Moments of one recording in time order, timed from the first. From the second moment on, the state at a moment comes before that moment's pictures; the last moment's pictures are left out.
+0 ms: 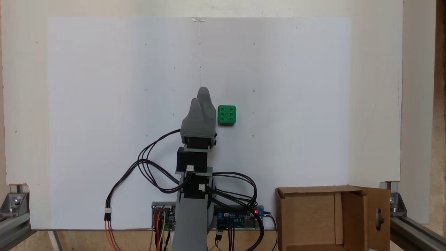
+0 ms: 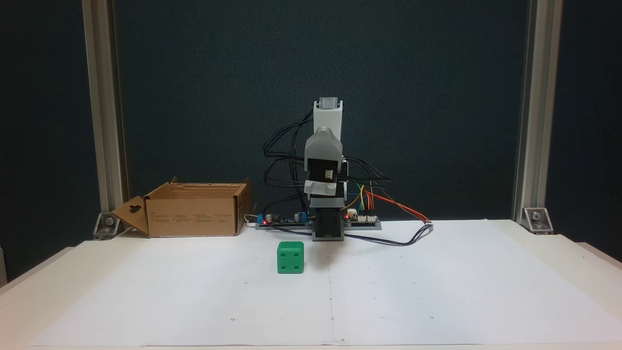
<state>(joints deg) 3.2 129.4 176.4 -84.2 -6.7</state>
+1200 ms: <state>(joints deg) -0.3 129.4 176.4 -78.5 -6.7</state>
